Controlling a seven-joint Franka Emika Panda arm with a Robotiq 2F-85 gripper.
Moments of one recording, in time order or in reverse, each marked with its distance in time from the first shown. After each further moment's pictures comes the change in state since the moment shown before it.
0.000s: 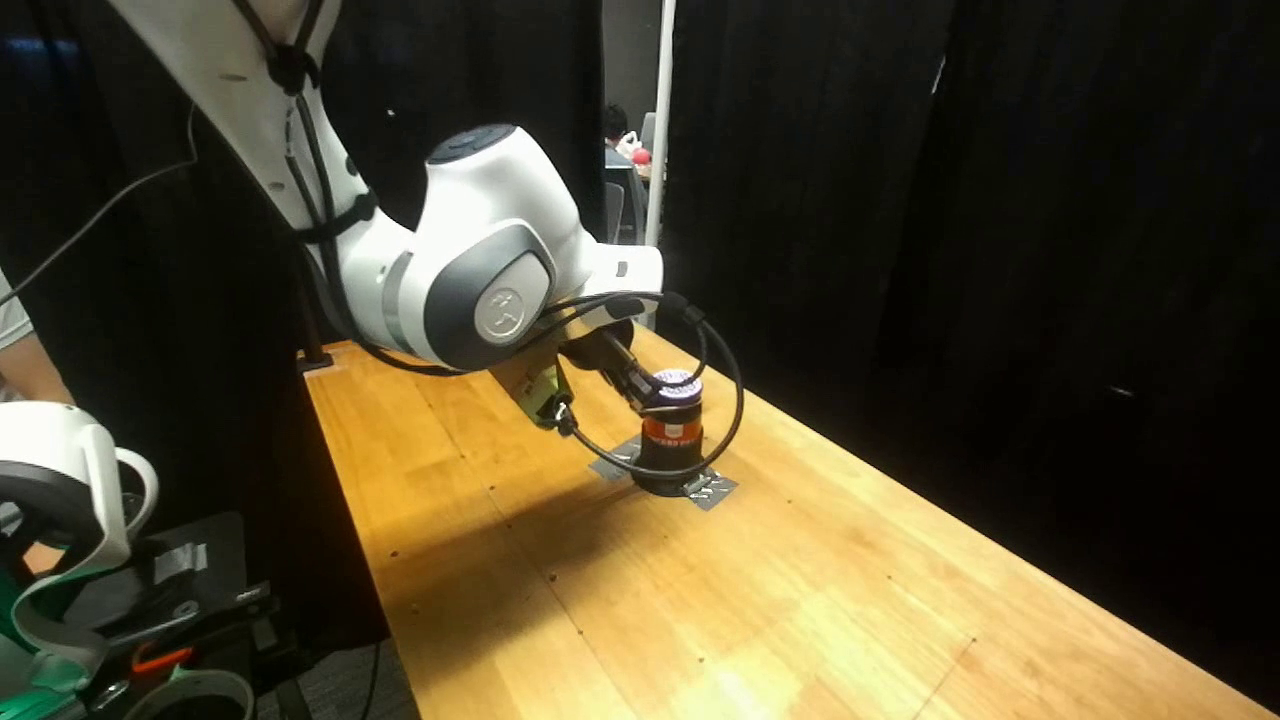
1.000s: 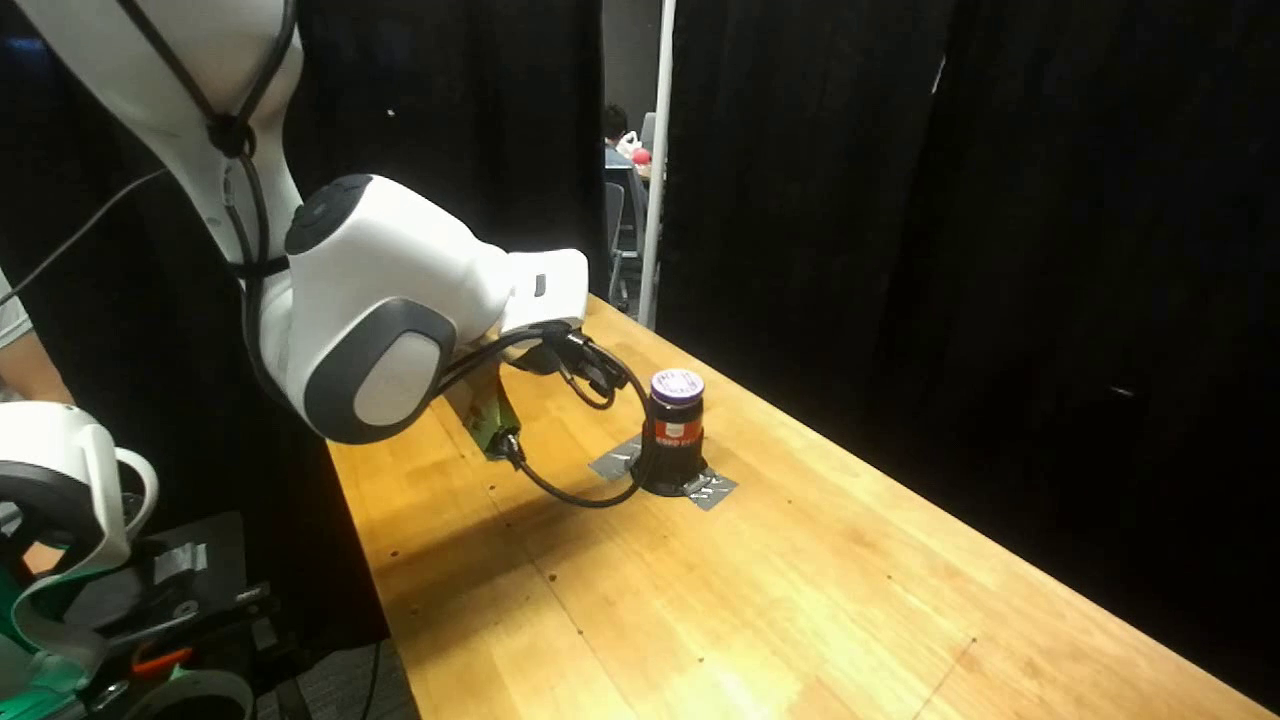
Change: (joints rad) arm 0.000 0.019 0.081 -0.193 0.250 0.530 -0.168
